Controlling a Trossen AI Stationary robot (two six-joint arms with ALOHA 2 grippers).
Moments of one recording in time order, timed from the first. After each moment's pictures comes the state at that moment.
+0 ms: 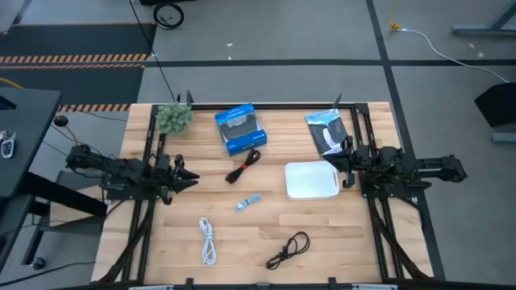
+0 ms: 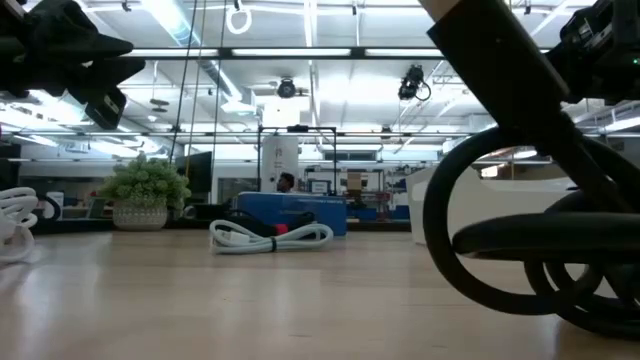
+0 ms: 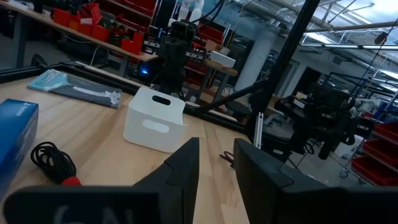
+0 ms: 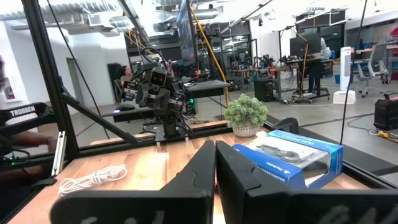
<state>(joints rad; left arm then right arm) -0.34 0.01 0.01 0.08 -0.29 -0.38 0.01 0.01 0.01 0.16 0.17 0.09</state>
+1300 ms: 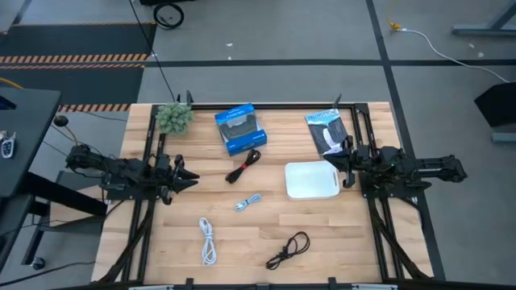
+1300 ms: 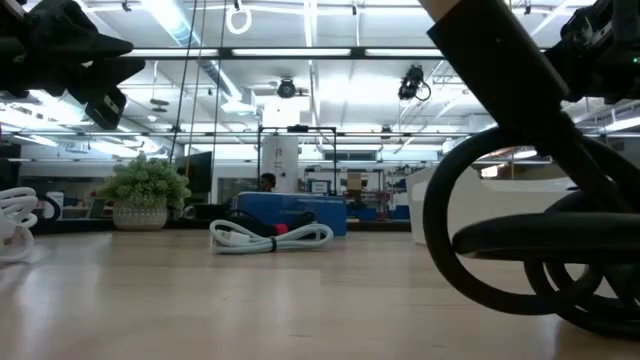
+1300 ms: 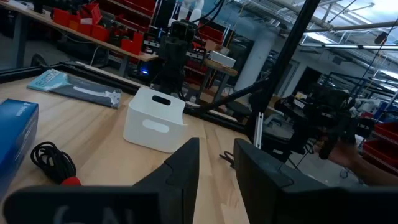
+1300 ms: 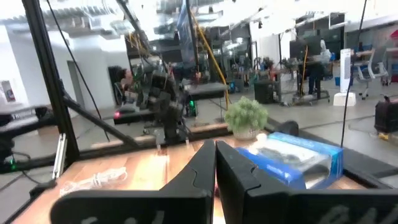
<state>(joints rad) -0.33 0.01 0.01 0.08 -0.29 -0.38 0.01 0.01 0.01 0.18 0.17 0.08</state>
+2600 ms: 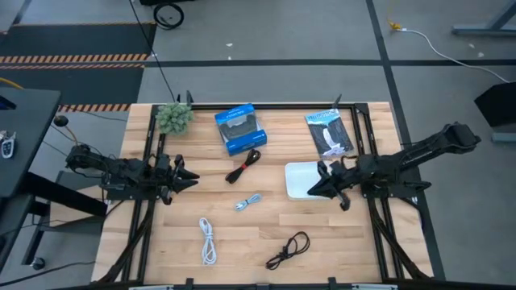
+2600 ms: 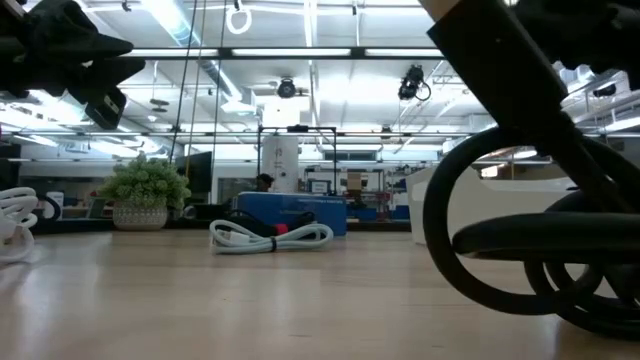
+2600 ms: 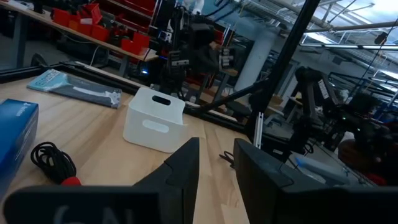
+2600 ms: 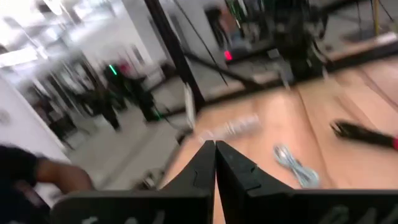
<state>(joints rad) -0.33 0.01 0.01 0.08 -0.29 -0.38 0.24 0.83 0.20 0.59 -0.09 0.39</state>
